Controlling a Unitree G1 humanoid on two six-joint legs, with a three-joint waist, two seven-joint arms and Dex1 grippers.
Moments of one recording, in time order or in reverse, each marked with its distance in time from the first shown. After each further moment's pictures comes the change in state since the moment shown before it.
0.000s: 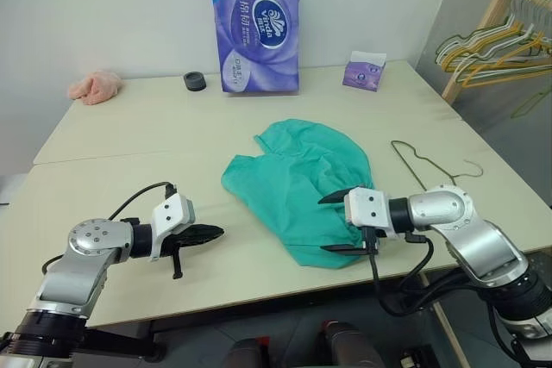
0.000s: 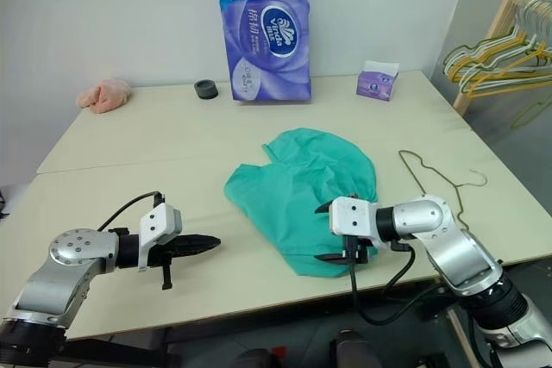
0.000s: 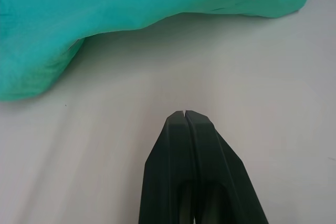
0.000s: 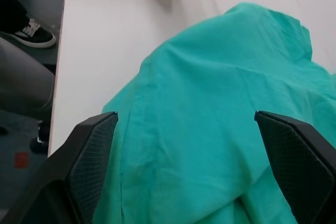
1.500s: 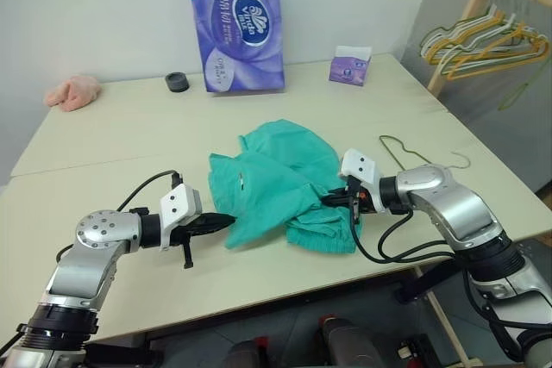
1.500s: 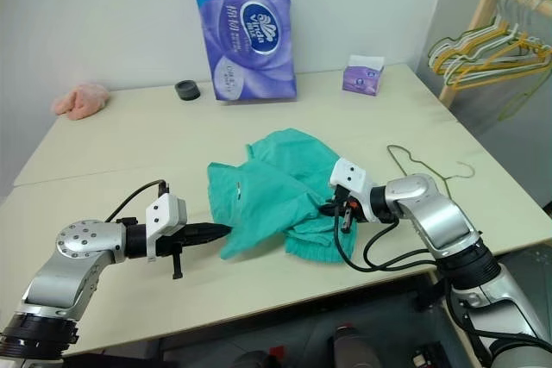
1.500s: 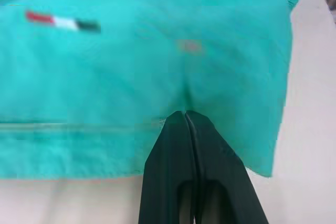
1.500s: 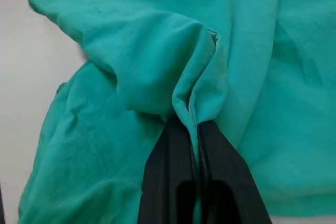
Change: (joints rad) left arm -0.051 -0.022 -0.005 -0.062 -0.030 -0.002 -0.036; right arm -0.206 0.096 -0.028 0.246 0.116 0.291 -0.078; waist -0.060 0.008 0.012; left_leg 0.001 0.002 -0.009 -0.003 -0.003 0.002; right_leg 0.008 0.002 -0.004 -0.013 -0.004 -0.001
